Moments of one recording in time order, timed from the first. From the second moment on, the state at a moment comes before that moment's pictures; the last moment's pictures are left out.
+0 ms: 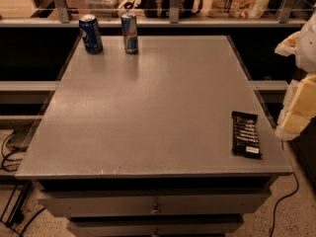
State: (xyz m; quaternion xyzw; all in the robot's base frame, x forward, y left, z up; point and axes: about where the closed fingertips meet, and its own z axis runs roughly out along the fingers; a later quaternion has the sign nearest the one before) arm 0.438 -0.217 0.976 -0.60 0.78 -0.03 0.16
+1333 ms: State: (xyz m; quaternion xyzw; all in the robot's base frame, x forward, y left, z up) arm 0.459 -0.194 0.913 -0.62 0.77 -0.01 0.16
